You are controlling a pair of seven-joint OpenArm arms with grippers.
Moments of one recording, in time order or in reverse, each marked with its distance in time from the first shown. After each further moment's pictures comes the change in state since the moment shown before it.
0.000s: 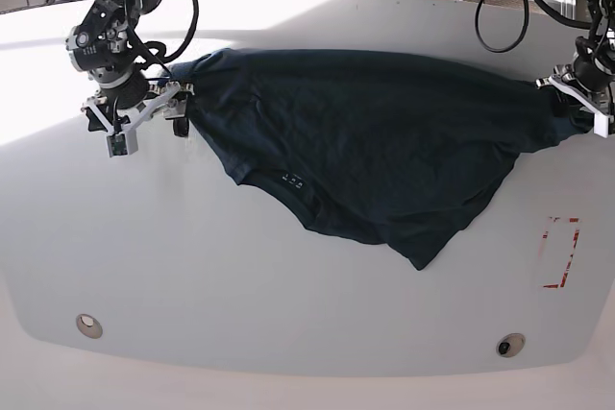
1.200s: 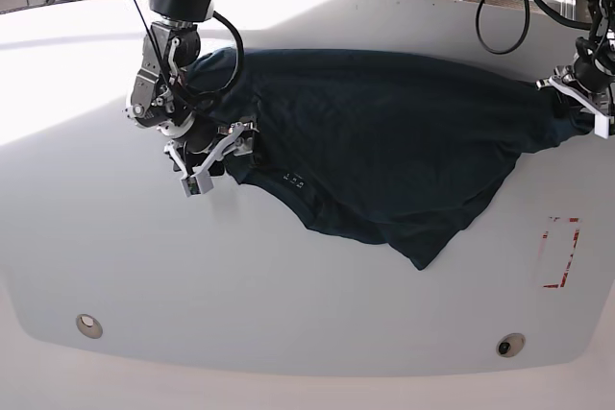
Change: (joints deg) left arm -0.2 0.0 0.0 0.0 0.2 0.0 -0.1; right arm 12.5 1.0 -13.9 -31.6 1.2 -0.4 12.2
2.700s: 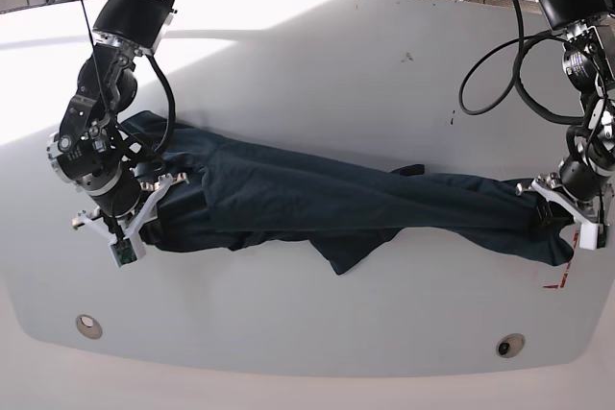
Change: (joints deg) left arm -26.5 0.6 11.3 -0.6 -0.2 -0.4 1.1; right arm 8.0 11.6 -0.2 22.9 -1.2 0.3 -14.9
